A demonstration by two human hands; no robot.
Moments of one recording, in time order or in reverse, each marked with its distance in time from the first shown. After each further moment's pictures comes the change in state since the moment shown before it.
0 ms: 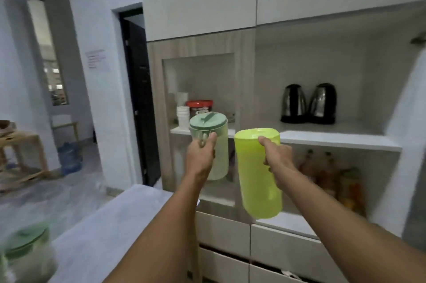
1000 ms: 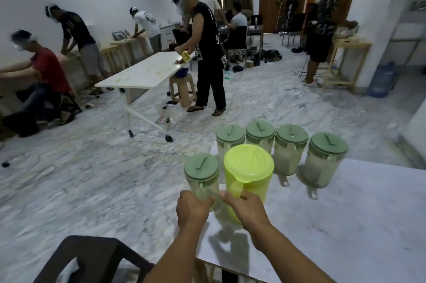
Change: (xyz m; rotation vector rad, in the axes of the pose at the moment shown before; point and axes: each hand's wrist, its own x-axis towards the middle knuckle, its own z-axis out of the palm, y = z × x) left_hand -0.225 -0.248 -0.421 0.410 1.430 -1.150; right_hand -0.378 0.222 0.391 -0.456 -1.825 0.092
